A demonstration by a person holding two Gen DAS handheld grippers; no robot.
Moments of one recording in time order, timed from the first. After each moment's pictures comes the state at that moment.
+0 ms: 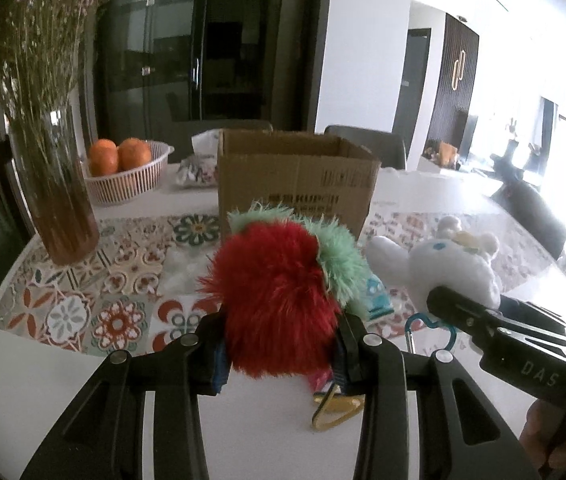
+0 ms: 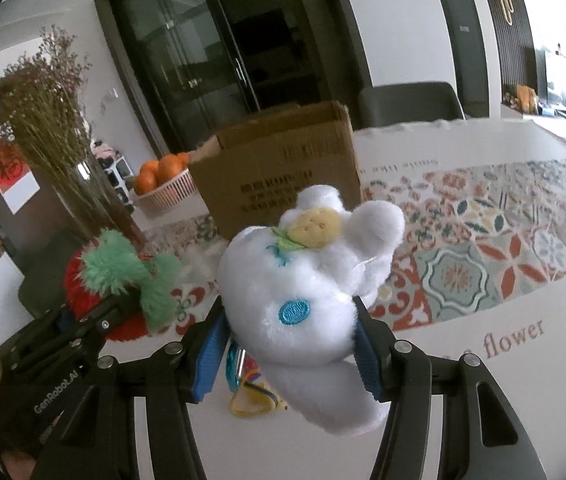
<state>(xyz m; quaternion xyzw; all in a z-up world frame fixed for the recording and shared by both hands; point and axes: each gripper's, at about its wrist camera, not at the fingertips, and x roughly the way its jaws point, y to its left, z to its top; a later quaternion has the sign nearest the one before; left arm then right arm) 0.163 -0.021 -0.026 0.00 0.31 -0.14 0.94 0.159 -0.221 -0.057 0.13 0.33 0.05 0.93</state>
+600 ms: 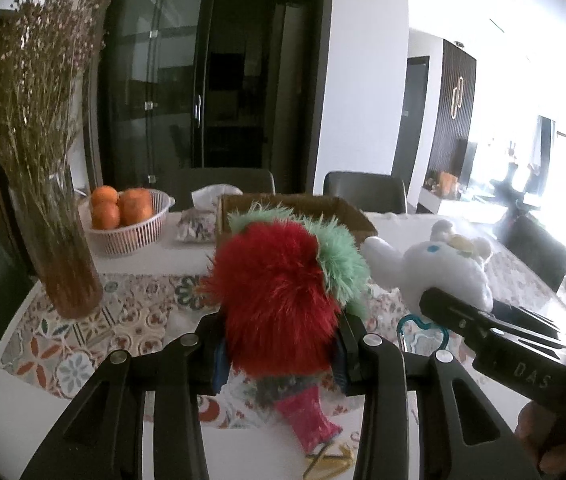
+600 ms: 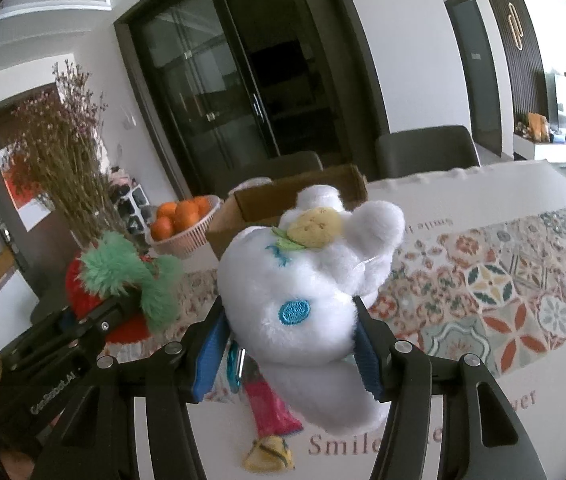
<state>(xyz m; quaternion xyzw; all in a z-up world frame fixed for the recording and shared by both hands) 0.193 -0.026 0.026 -0.01 0.25 -0.13 0.96 0.189 -0.233 -0.002 0.13 0.27 0.07 0.95</state>
